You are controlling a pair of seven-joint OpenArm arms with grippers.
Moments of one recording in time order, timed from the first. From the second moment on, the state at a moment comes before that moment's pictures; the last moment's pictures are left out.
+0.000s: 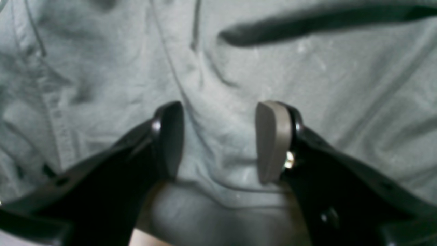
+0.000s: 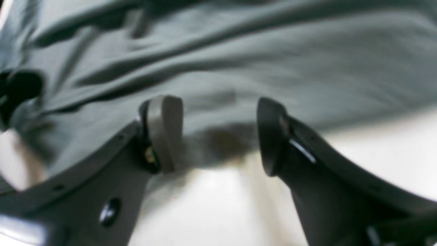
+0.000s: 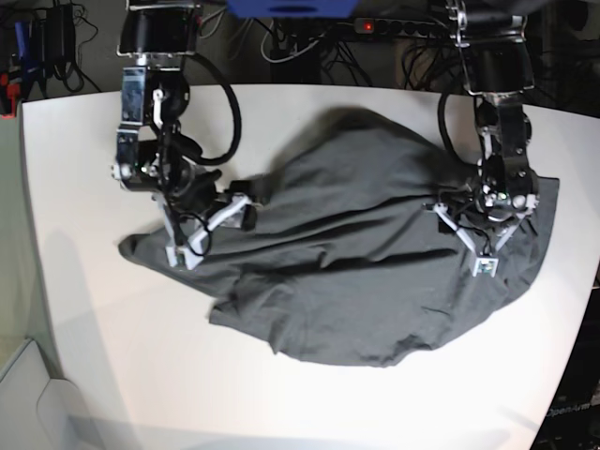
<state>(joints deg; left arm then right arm) -6.9 -10.0 -12.1 77.1 -2.8 -15.0 48.9 -1.1 -3.4 6.7 93.6 19.6 9.5 -57.5</state>
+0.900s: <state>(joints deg) -6.9 -10.0 -12.0 77.1 -2.8 -15.0 49.1 4.3 -4.1 10.4 83.0 19.8 9.5 -56.3</state>
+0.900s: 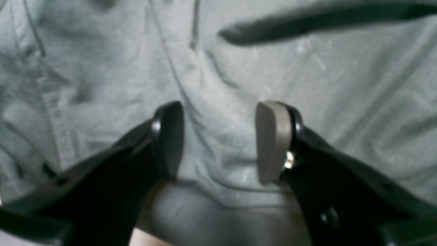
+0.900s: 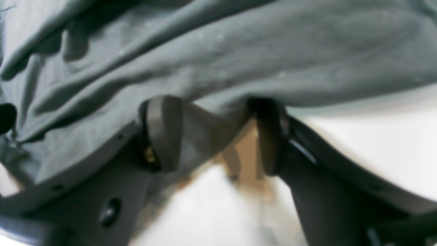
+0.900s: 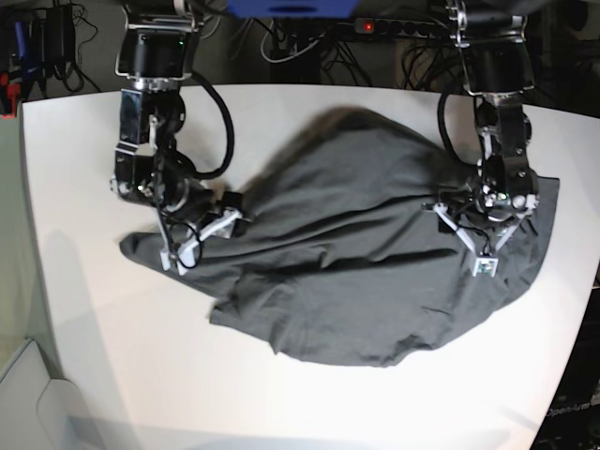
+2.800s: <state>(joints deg) 1.9 -10.0 -12.1 84.5 -3.7 -14.8 47.2 29.8 -7.9 -53.0 66.1 24.2 9.4 -32.4</state>
